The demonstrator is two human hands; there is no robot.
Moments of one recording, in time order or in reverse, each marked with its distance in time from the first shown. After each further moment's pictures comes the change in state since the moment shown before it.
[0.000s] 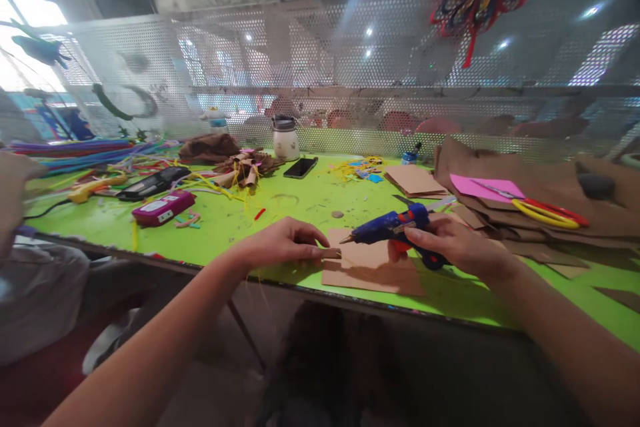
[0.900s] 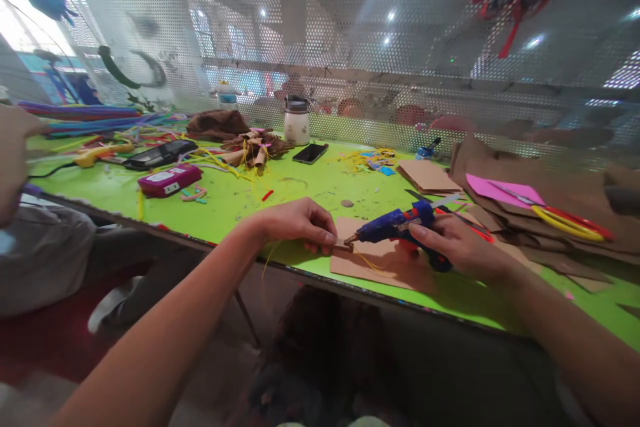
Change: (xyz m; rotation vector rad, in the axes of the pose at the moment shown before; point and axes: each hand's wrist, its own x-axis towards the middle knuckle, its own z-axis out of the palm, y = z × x) left_hand 0.019 -0.015 -0.004 -0.208 -0.111 -0.022; right_hand 0.007 0.014 0.012 -0.089 0.041 0.084
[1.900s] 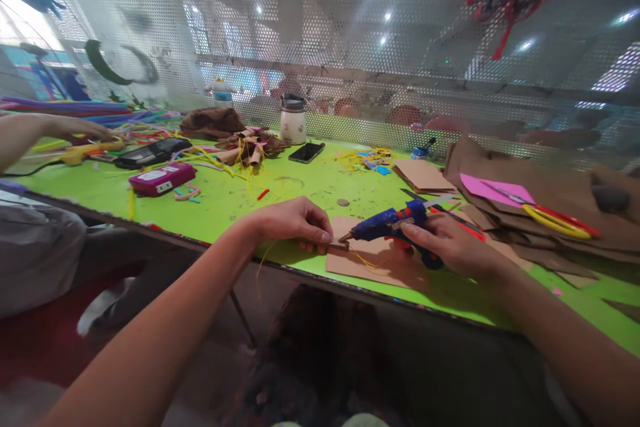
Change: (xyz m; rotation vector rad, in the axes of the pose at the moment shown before) left_hand 0.000 0.002 0.002 0.000 0.020 -0.021; right_hand 0.001 -0.003 0.003 0.038 0.022 0.014
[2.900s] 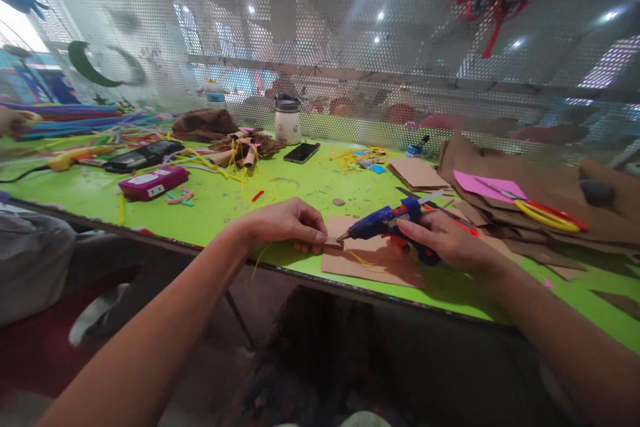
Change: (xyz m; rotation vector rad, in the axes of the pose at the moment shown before) left_hand -0.001 0.002 0.001 -0.016 0.010 0.009; right_hand -0.001 0.001 -0.003 0.035 0.014 0.023
